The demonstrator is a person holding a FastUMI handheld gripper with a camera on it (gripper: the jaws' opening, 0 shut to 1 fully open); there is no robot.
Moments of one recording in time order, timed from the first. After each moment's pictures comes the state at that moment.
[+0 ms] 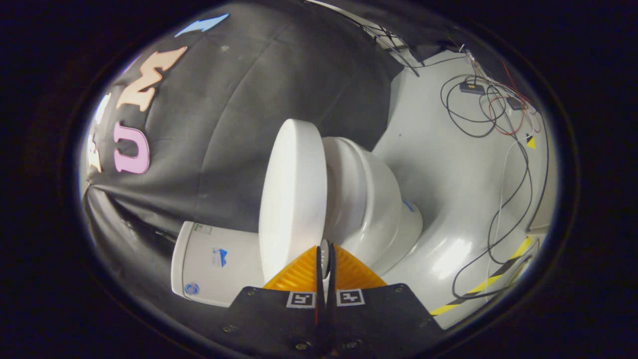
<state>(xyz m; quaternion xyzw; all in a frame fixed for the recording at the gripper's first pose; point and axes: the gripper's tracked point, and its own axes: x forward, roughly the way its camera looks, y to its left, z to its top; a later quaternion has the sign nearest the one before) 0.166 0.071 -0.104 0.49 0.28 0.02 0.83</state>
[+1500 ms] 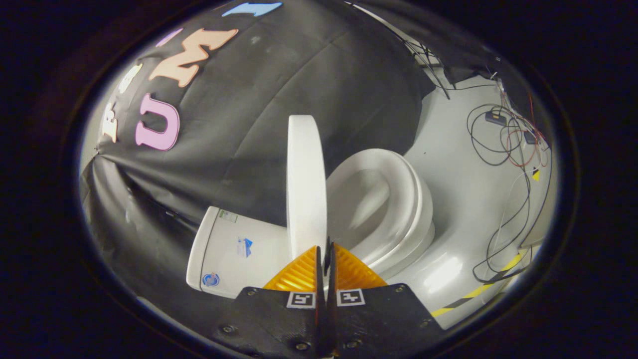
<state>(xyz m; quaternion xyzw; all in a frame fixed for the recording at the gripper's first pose) 0.146 0.120 -0.010 0.42 0.27 0.06 0.87</state>
